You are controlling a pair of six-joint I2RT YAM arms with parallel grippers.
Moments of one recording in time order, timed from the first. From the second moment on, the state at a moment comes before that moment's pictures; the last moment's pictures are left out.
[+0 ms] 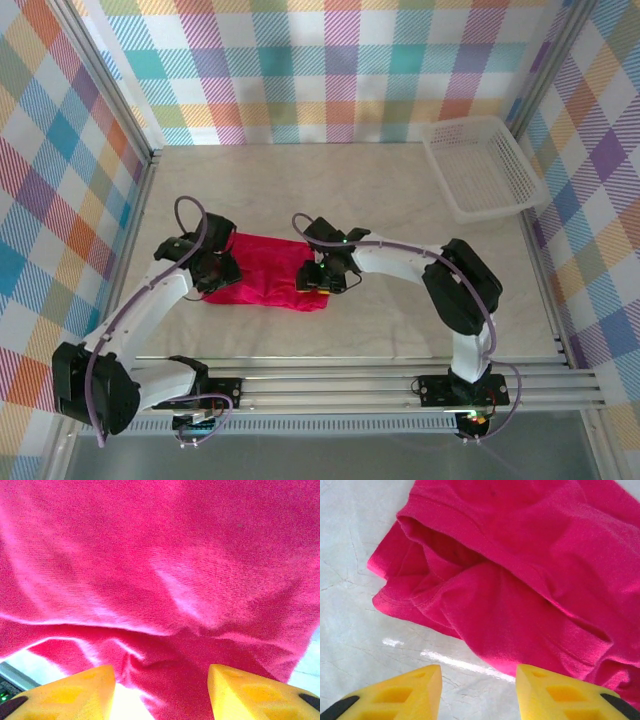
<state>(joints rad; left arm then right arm) -0.30 1.15 0.93 -1.00 -0.10 -0.71 0.86 1.88 1.31 -0.61 -0.29 0.78</state>
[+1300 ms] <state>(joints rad) -0.19 1.76 1.33 -0.87 0.07 -0.50 0.77 1.67 1.24 -0.60 -0.21 0.71</state>
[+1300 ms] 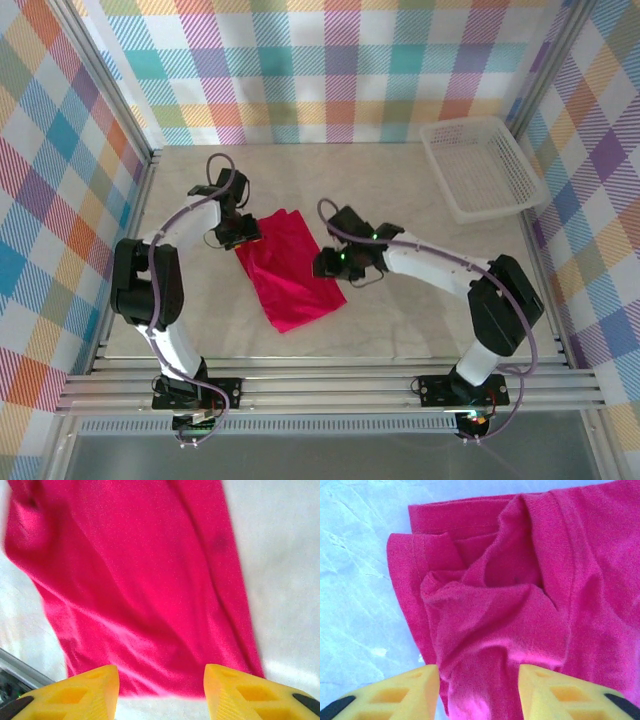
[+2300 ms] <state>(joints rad) -0.11 1.85 1.30 -0.73 0.22 -0.54 0.70 2.51 2.17 -0.66 -0.28 0.36</state>
